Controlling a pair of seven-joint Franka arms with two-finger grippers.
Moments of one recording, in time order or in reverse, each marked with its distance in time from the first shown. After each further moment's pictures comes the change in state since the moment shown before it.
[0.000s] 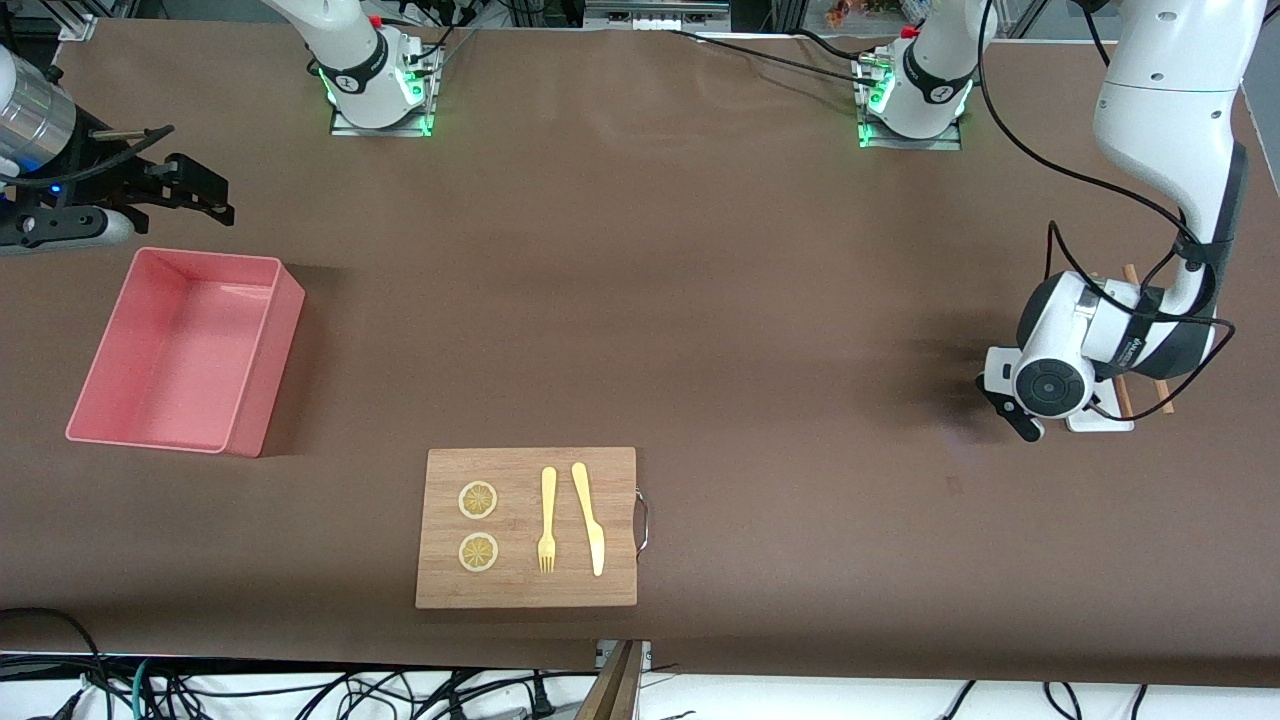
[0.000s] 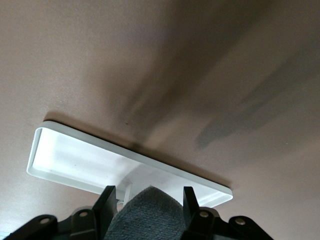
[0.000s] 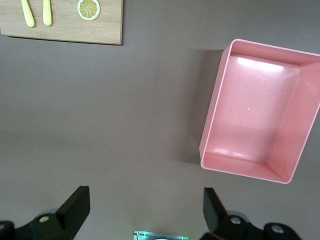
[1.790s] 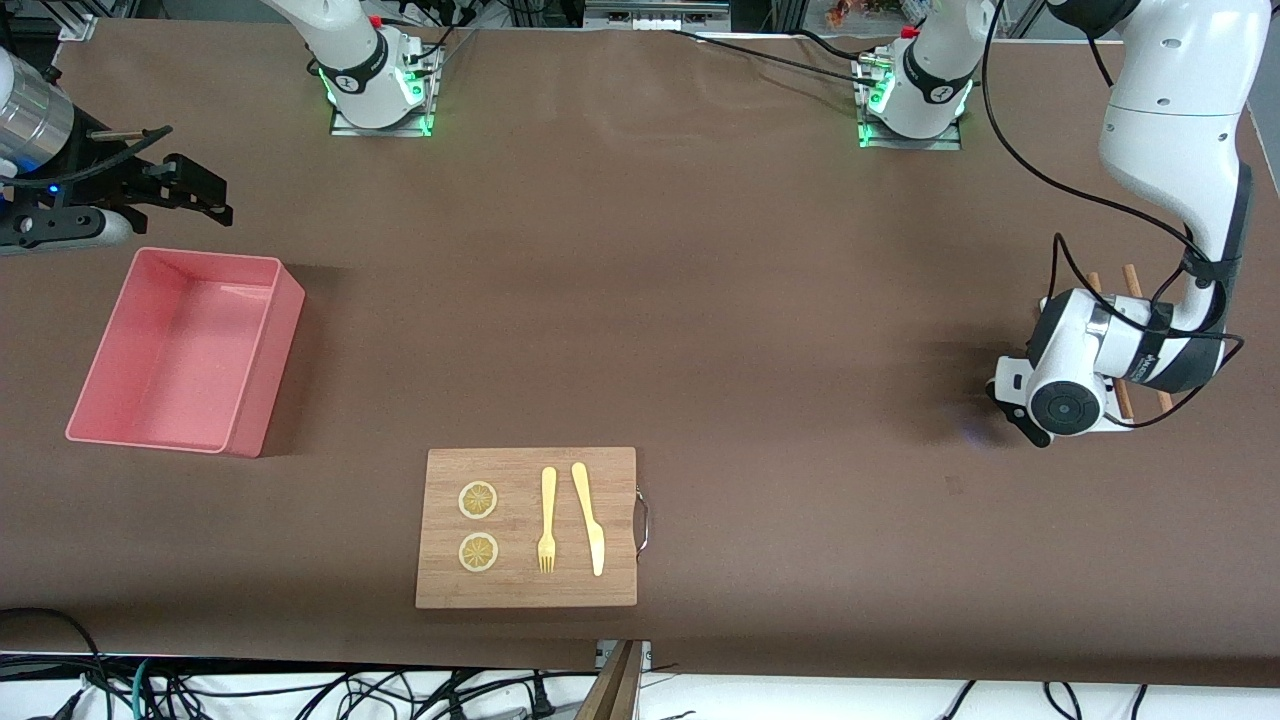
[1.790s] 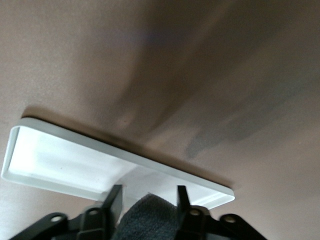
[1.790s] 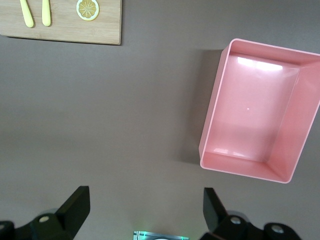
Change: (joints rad) left arm 0.033 0.078 -0.003 0.084 -0.032 -0.063 0.024; right arm -0.001 0.000 -0.002 0.000 0.000 0.000 0.000
